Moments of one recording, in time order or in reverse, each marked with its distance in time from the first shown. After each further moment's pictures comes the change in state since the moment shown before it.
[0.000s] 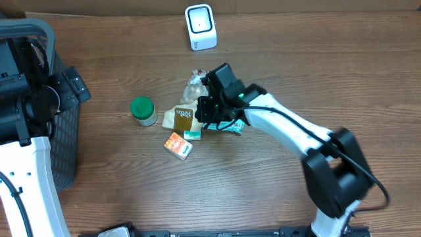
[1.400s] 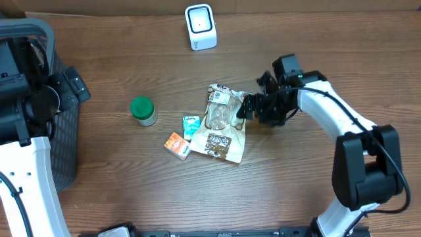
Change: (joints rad) left arm 0.000 0.000 0.000 0.000 0.000 0.000; right arm -0.383 -0.018 -0.138 -0.222 -0.134 -0.295
